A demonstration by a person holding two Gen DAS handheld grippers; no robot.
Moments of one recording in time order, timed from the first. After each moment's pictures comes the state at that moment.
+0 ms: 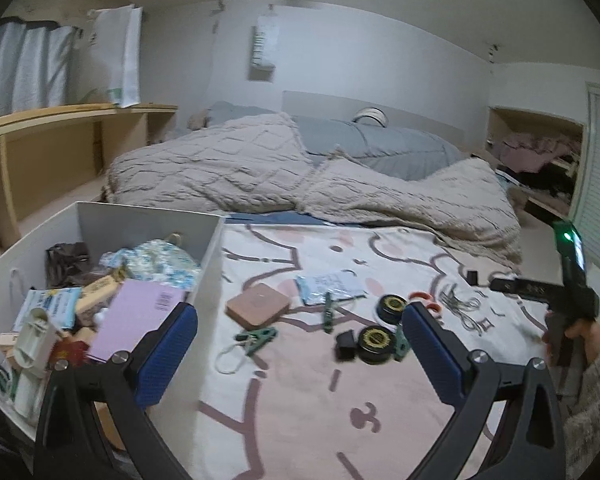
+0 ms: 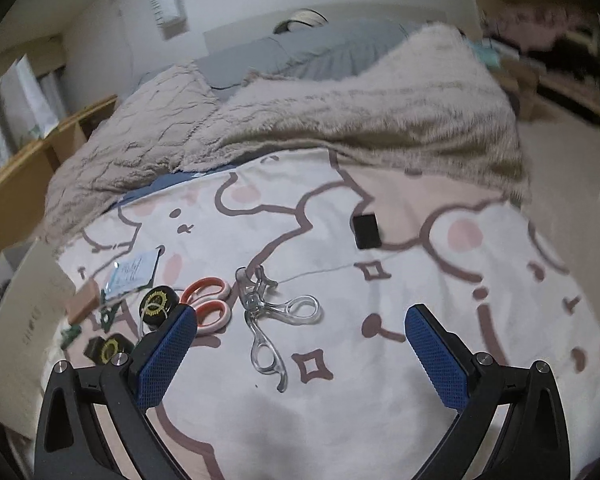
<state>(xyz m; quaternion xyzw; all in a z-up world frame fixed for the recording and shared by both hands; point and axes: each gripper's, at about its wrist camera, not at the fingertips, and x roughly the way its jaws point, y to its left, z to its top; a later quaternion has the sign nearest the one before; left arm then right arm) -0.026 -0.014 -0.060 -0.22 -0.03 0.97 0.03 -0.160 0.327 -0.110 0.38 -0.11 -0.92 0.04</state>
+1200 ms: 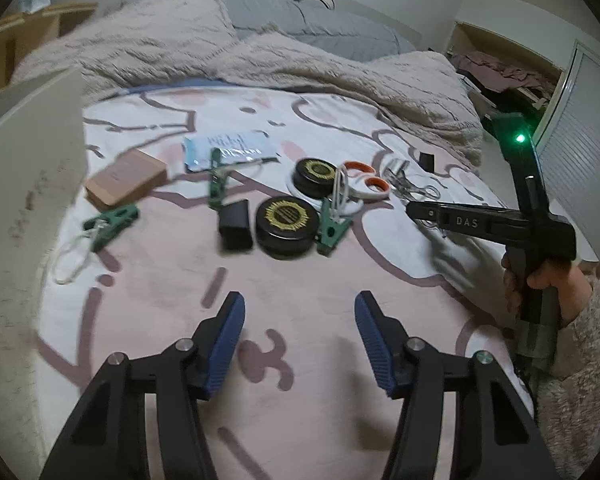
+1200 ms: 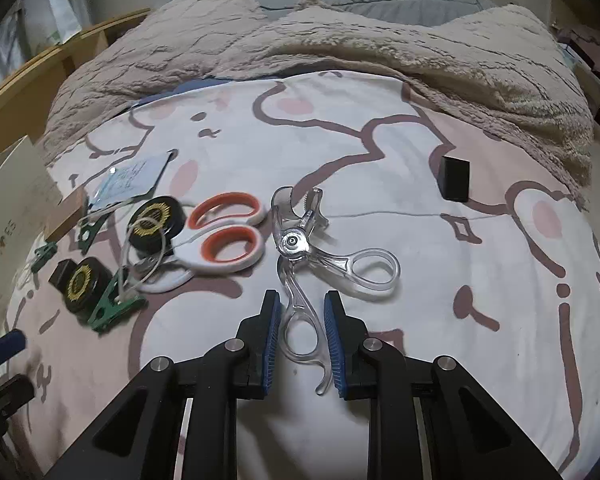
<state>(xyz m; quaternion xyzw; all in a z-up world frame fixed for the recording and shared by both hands) -0.085 0.049 -0.153 -0.42 -0.06 0.89 0.16 -0.183 0.265 -0.161 0.45 0.00 -0.89 0.10</state>
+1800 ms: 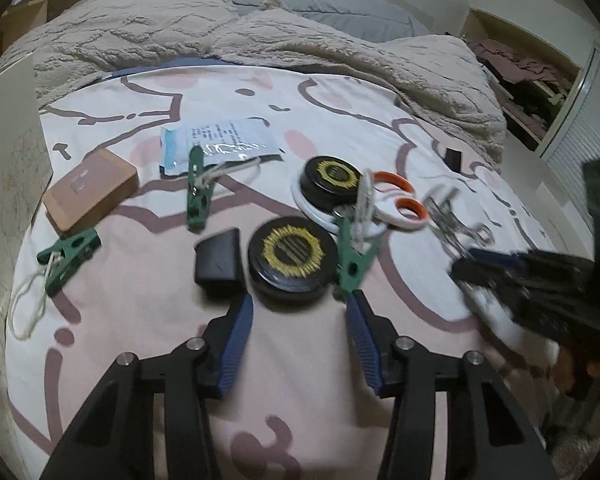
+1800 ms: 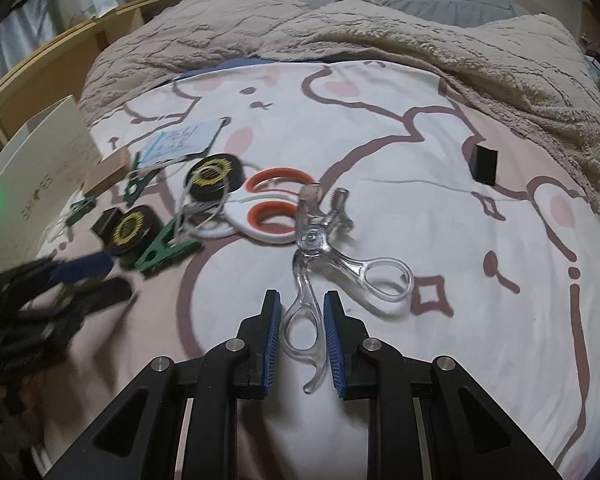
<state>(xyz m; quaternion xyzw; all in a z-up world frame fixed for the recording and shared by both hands) -0.143 0.060 -0.172 -0.45 -0.05 0.88 0.15 -0.147 0.247 -0.156 0.47 0.02 -0.87 0.15</state>
